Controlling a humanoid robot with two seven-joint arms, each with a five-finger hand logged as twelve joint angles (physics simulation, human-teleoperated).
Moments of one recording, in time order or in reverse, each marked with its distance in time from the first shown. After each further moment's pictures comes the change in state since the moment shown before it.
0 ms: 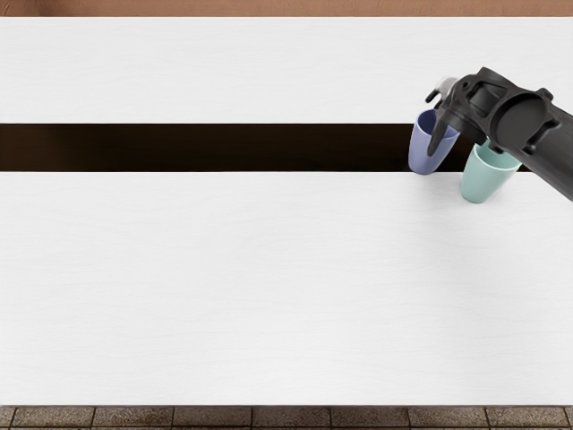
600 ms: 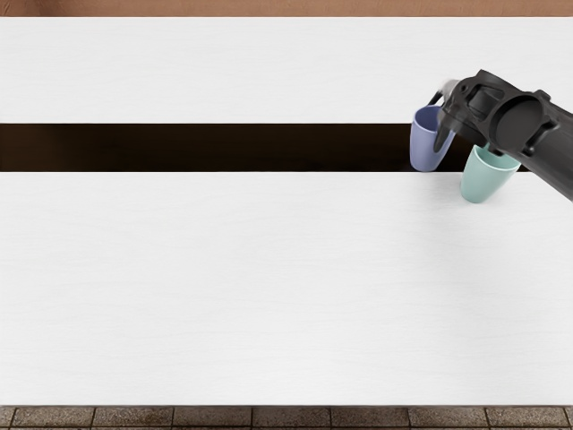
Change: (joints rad) left arm 0.000 0.000 0.000 0.000 0.000 0.000 0.000; right arm 0.006 0.001 -0.047 0.003 0.001 0.005 -0.005
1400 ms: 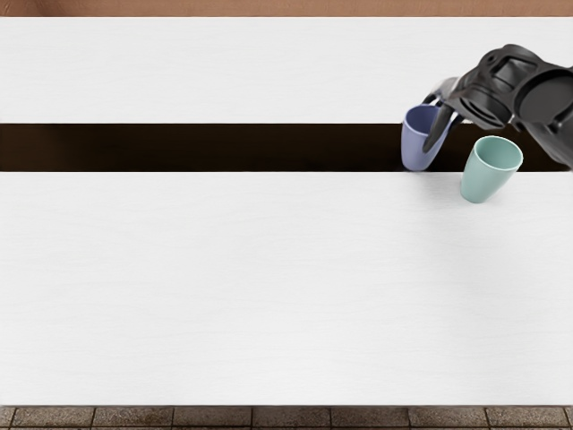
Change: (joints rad) left arm 0.000 0.000 0.000 0.000 0.000 0.000 0.000; right arm 0.043 -0.049 0.023 0.001 0.161 0.174 0.010
